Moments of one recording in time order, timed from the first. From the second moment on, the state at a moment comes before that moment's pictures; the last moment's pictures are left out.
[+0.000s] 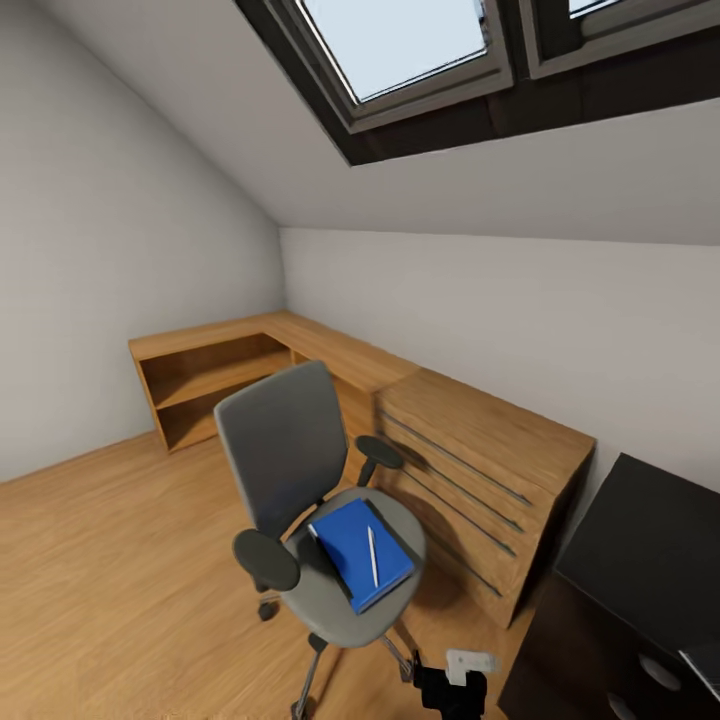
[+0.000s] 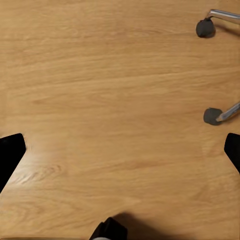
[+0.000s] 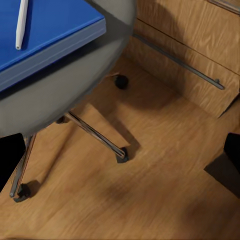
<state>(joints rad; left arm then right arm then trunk) -0.01 0.10 0.09 -0.50 0.50 -0.20 0.10 -0.49 0.16 -0.01 0.02 0.01 -0.55 -0.17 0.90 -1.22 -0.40</state>
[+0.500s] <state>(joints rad) -0.01 0.10 0.09 -0.50 0.49 -0.20 0.09 -0.49 0.15 -0.01 0.02 0.01 -0.55 -0.17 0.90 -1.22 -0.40</state>
